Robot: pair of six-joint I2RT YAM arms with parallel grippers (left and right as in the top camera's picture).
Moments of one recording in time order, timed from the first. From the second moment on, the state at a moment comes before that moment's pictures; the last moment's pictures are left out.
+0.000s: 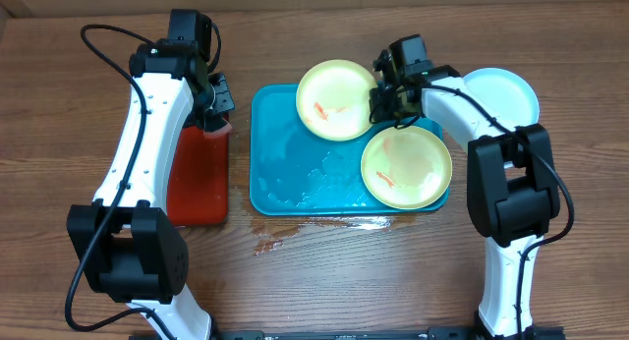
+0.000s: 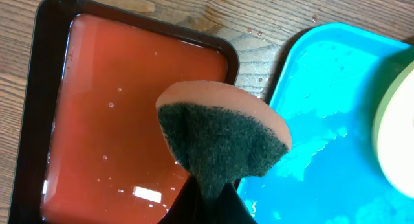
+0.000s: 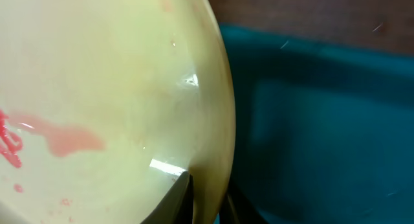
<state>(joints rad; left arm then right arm) -0.06 1.88 1.72 -1.13 -0.11 -0.39 0.28 2.22 1.64 -0.62 -0.22 0.12</state>
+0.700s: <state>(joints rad) -0.06 1.88 1.72 -1.13 -0.11 -0.39 0.41 2.17 1.80 -0.72 -0.16 -0.11</state>
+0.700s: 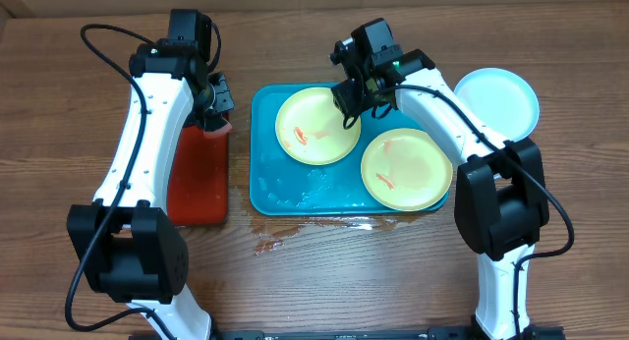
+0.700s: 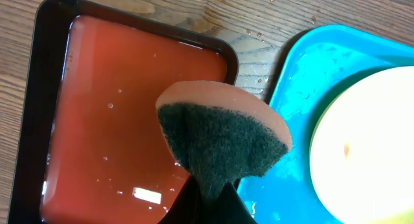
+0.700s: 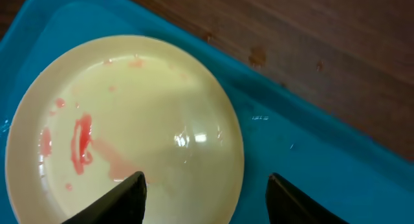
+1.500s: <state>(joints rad) -0.06 1.88 1.72 -1.12 -0.01 -0.39 0.40 2.32 1.82 -0.75 -0.13 -0.01</state>
